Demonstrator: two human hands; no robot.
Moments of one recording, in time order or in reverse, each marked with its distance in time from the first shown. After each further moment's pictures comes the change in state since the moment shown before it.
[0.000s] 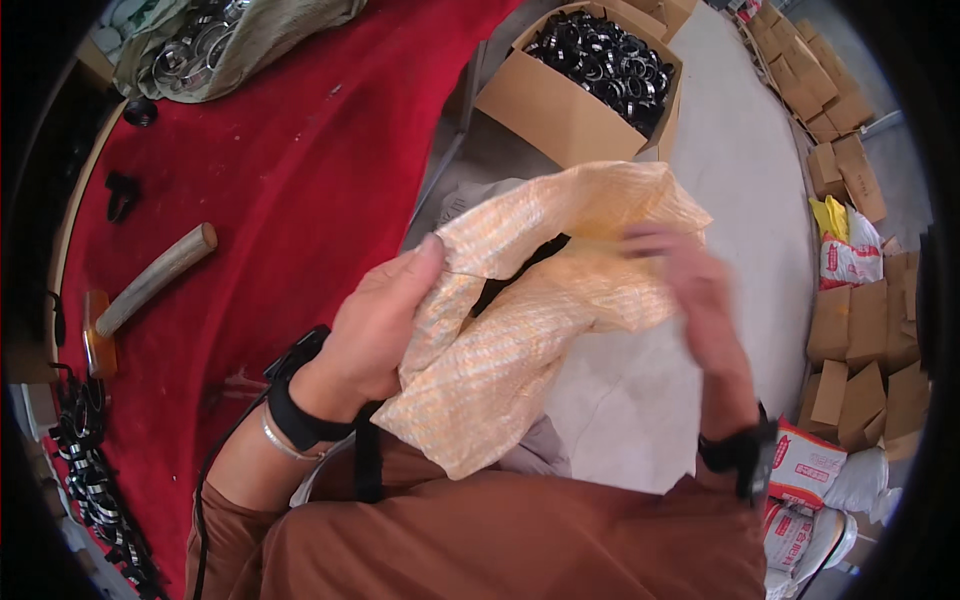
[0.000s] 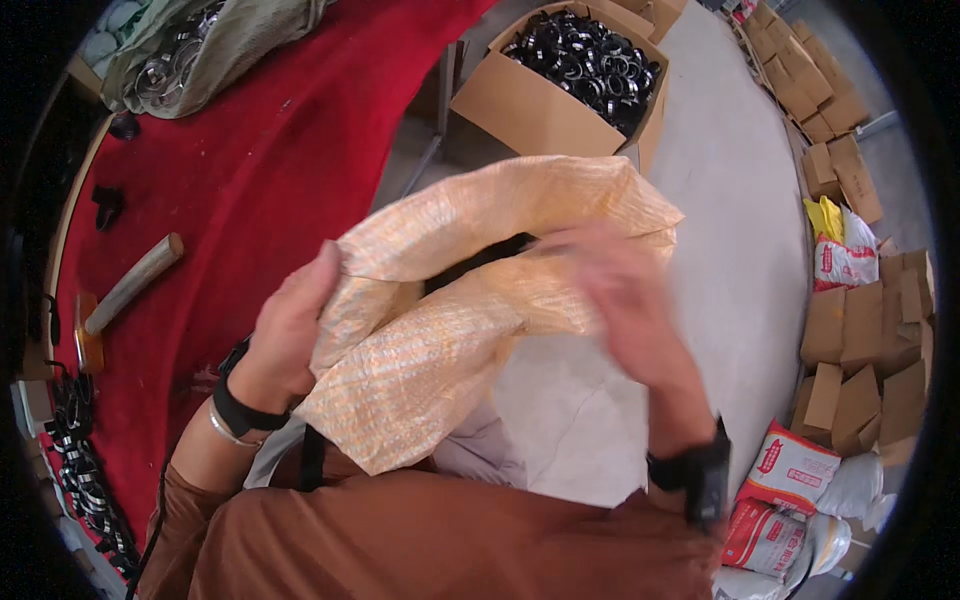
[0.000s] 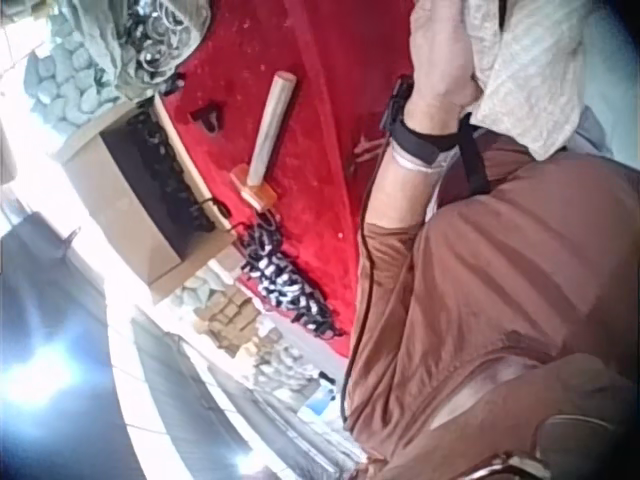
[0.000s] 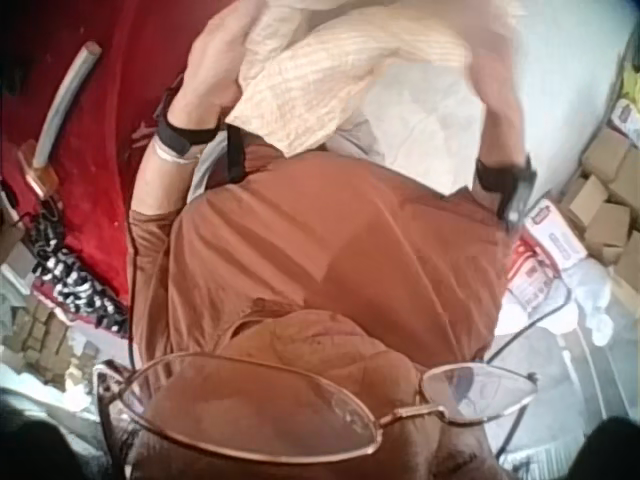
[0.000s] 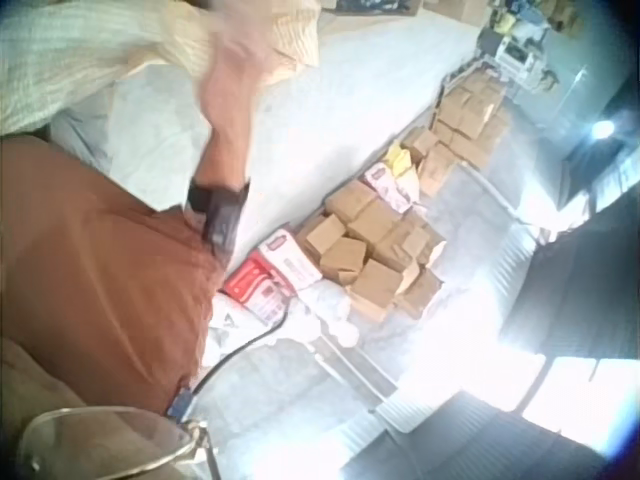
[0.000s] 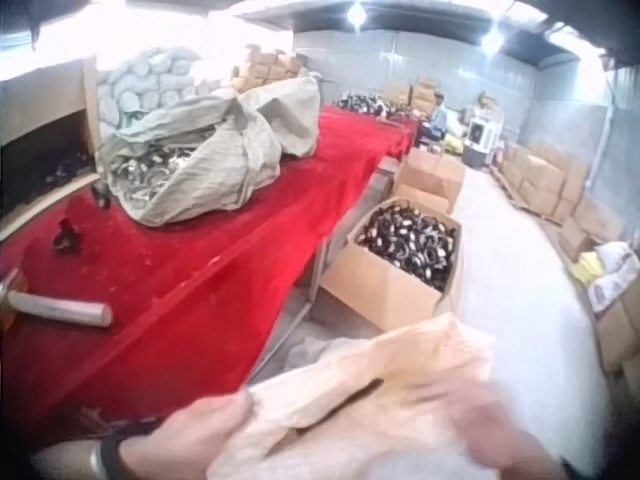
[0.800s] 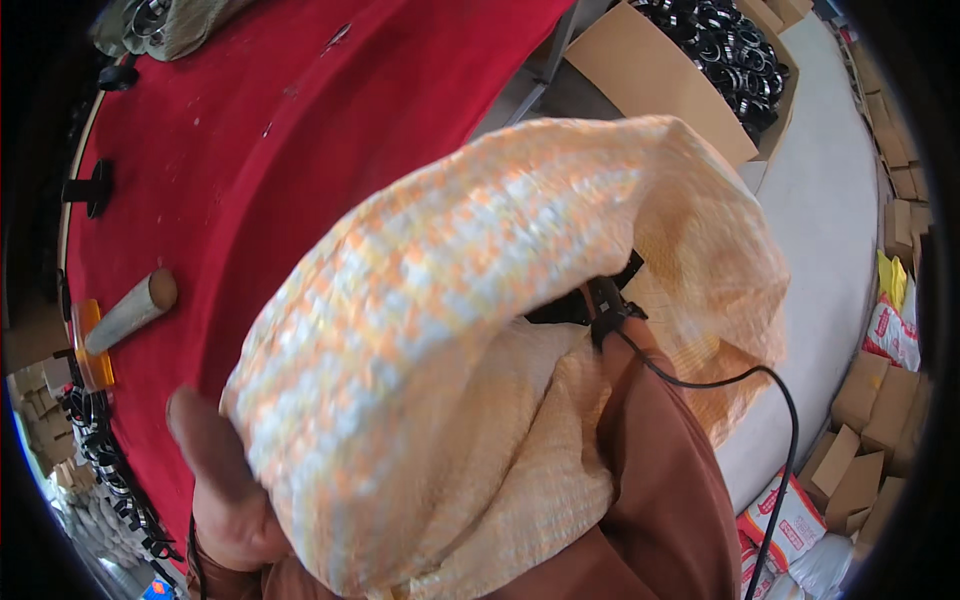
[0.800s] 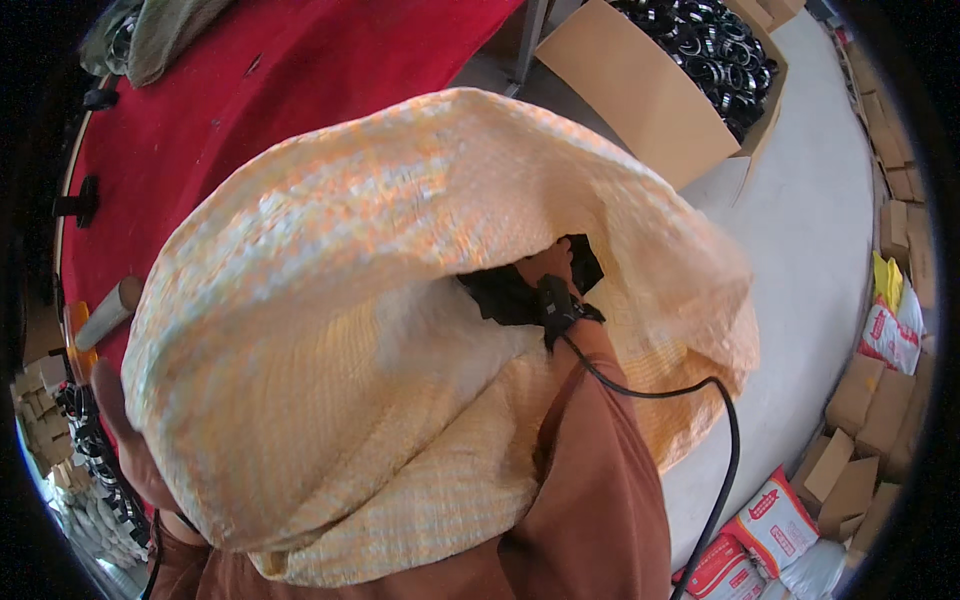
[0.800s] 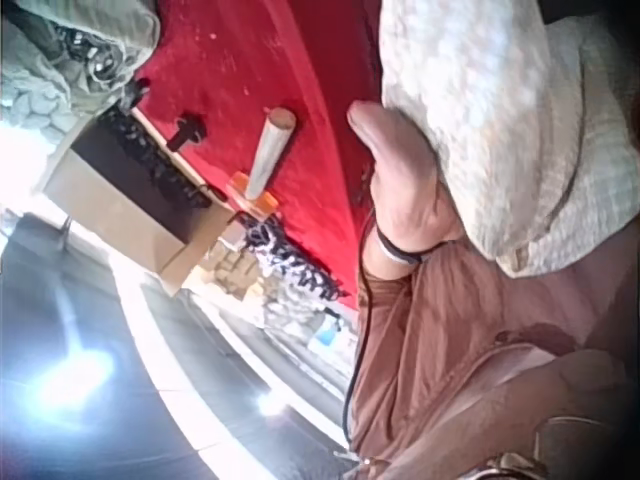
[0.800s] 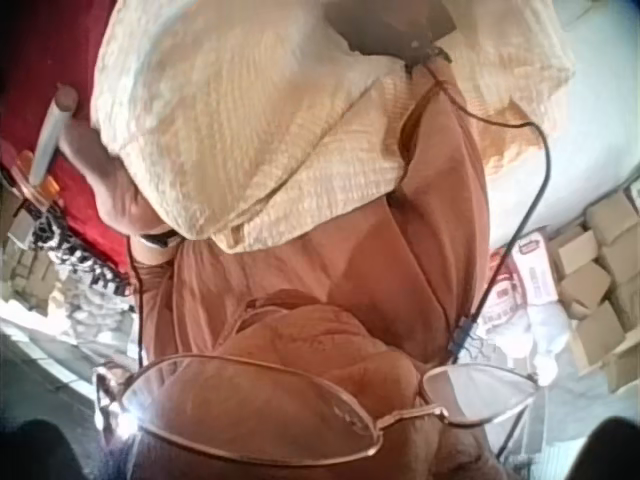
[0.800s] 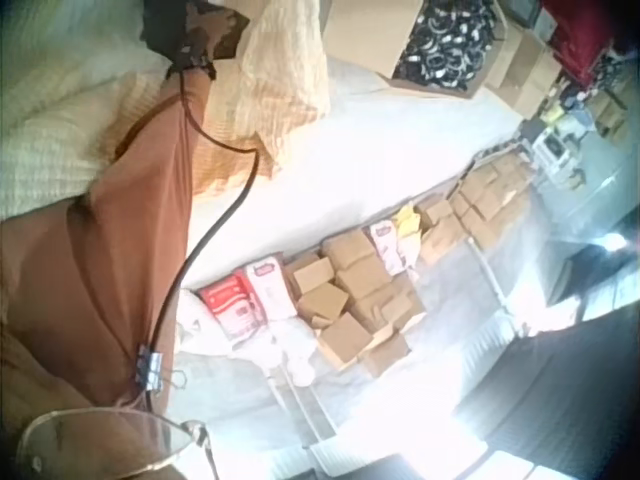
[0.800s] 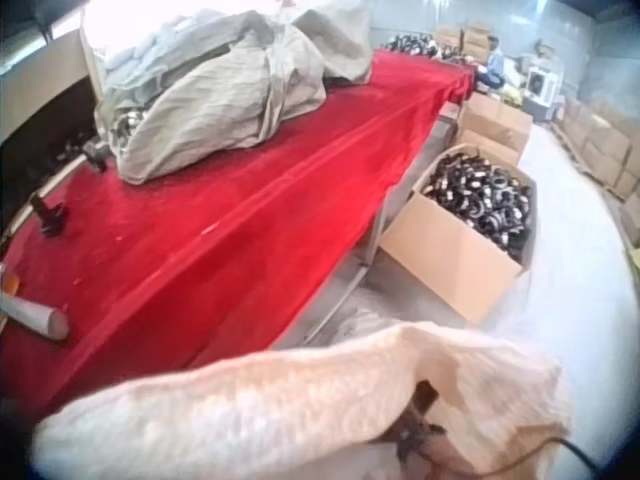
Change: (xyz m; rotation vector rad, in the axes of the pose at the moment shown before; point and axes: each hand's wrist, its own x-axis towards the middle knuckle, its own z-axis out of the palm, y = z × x) left_hand -0.016 0.043 0.002 -0.595 0.116 0.252; right_hand 0.034 0.390 0.230 -0.648 -0.414 0.523
